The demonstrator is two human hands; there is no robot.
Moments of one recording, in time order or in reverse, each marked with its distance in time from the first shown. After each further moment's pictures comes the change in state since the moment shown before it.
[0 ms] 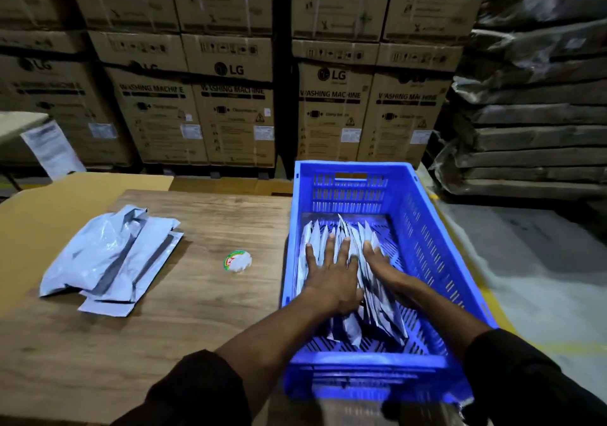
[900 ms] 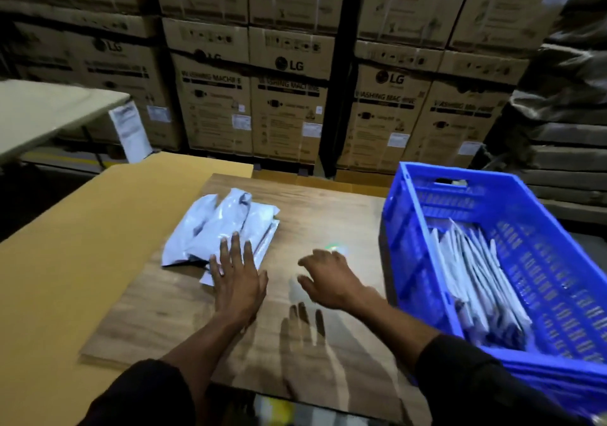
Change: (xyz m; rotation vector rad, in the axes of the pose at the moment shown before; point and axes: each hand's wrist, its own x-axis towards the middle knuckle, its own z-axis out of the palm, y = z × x) left_hand -0.169 -0.371 0.116 -0.091 0.575 -0.539; right_hand -0.044 -0.194 0.304 -0.997 0.138 -0.749
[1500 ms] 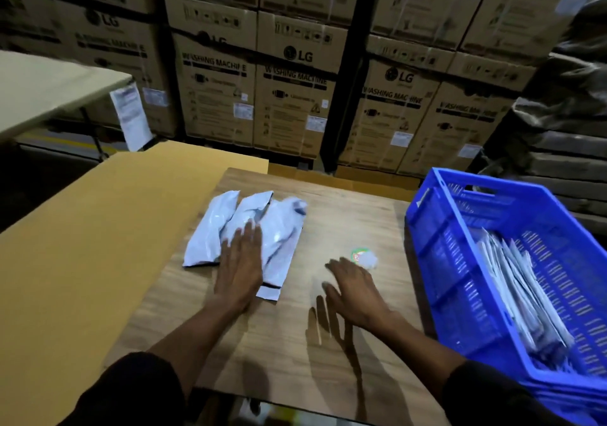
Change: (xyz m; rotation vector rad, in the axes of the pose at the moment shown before) left_hand 0.048 -0.092 0.010 -0.143 0.038 0.222; right_hand 0.026 -0.024 0.048 0.095 0.052 0.164
